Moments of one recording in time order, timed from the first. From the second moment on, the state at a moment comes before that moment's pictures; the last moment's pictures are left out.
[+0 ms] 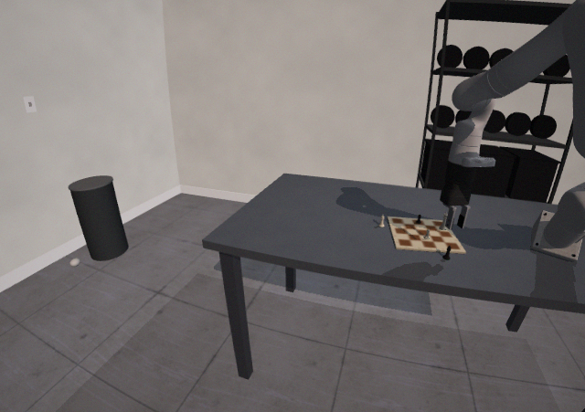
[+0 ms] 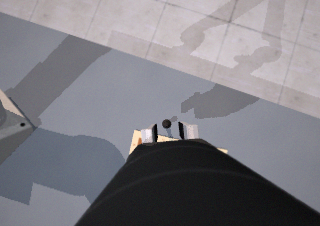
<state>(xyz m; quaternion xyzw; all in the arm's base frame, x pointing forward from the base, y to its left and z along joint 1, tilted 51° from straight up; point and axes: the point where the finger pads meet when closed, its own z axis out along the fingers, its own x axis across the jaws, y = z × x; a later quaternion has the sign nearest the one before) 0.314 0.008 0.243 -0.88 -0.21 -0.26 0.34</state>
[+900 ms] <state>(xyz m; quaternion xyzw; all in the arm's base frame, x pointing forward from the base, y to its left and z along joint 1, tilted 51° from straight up) 0.314 0.008 0.243 -0.88 -0.21 -0.26 0.34</state>
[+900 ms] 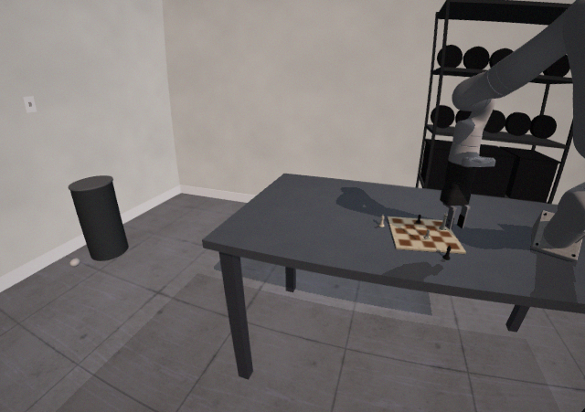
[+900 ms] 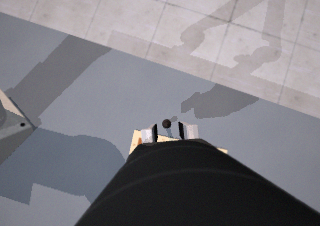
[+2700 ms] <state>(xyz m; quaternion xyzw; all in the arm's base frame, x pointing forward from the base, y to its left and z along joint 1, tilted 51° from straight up) 0.328 0.041 0.215 -0.88 -0.20 -0.26 0.35</state>
